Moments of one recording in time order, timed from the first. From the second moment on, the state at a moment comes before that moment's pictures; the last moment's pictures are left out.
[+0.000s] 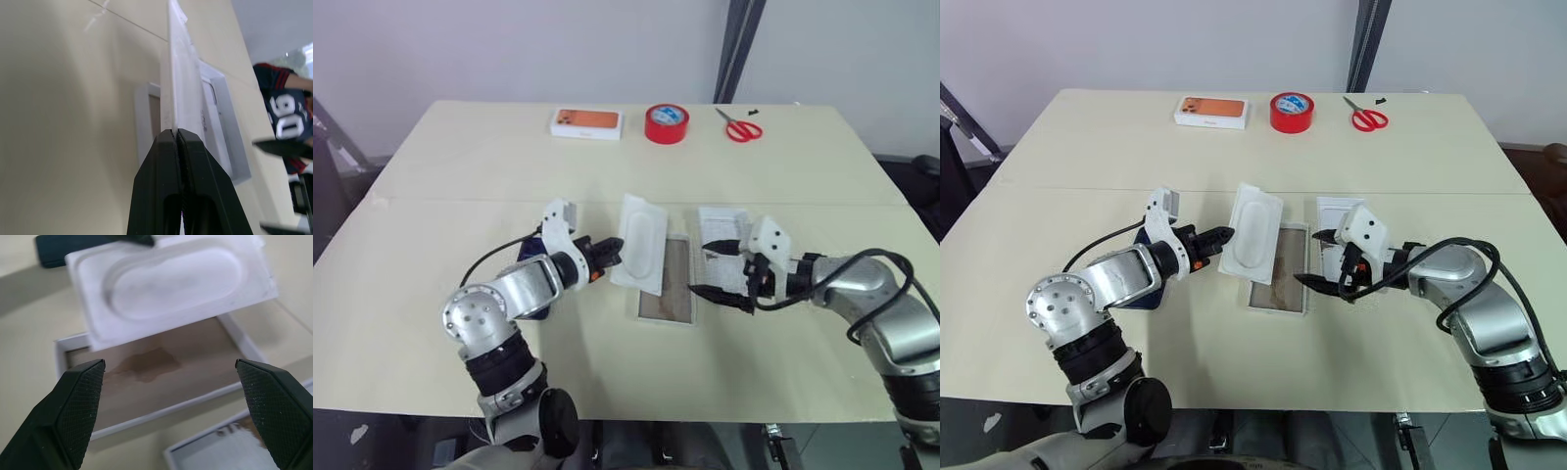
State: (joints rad) left arm -0.59 -0.16 0.60 -0.39 -0.96 1.61 0.25; right arm -0.24 -0.84 0.06 -0.40 0.41 0.58 0.99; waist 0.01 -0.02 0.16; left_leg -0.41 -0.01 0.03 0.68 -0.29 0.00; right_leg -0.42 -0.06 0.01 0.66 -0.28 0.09
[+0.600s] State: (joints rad) left arm -0.64 -0.07 0.75 -0.36 -1.04 1.61 0.30; right arm -0.31 -0.75 0.35 -0.39 0.18 0.53 1.00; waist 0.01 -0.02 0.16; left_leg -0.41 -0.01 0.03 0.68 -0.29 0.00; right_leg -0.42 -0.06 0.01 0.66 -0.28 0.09
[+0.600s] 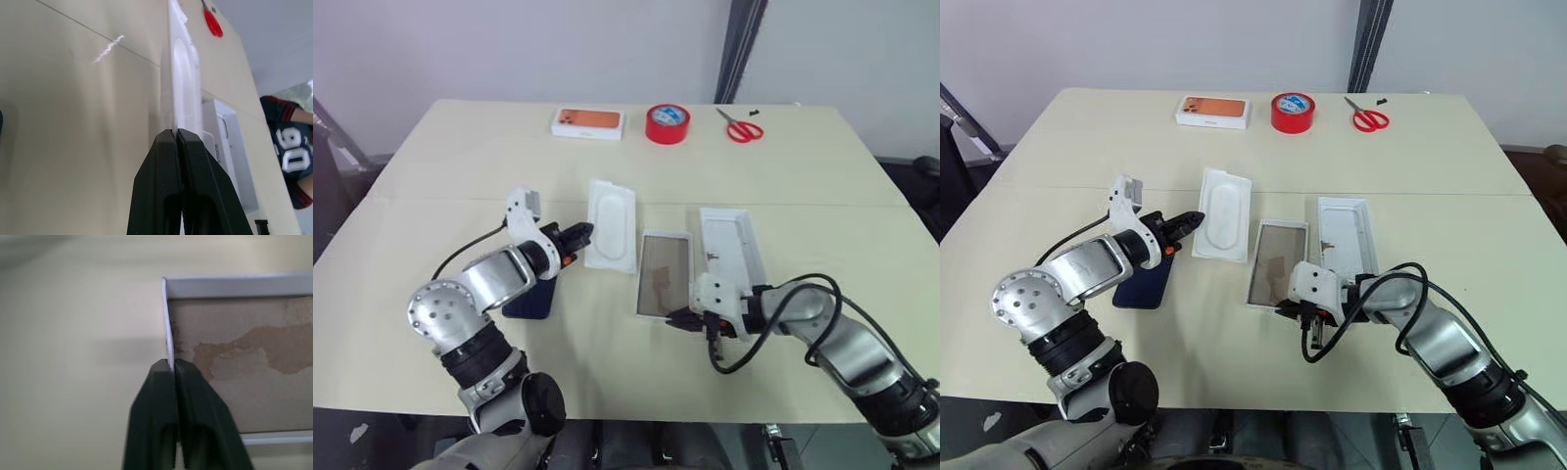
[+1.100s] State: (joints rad) left arm -0.70 -0.04 0.80 -0.33 -1.09 1.61 0.35; right arm -0.50 -0.54 0.49 -0.23 0.02 0.52 0.91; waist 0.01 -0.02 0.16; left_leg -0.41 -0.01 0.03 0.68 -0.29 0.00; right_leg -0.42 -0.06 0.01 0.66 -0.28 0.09
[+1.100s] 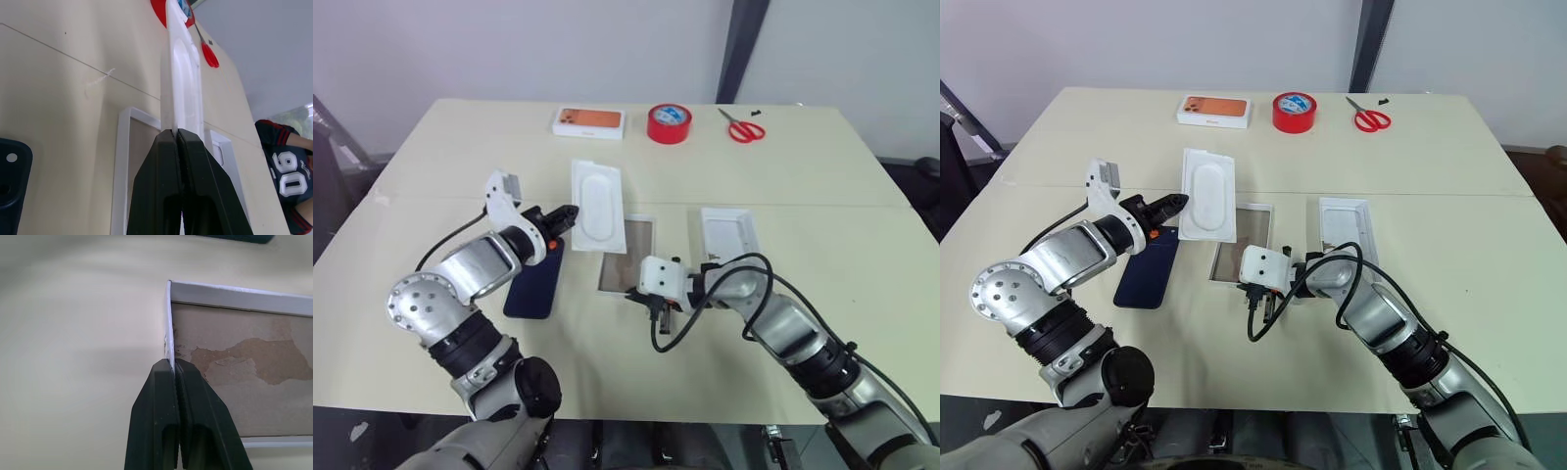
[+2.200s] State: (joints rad) left arm -0.58 -0.04 0.57 -0.31 -1.10 1.61 0.35; right arm -0.46 -0.66 0.31 -0.27 0.13 0.52 0.95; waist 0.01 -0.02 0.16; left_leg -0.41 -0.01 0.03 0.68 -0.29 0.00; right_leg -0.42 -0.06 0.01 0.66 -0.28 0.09
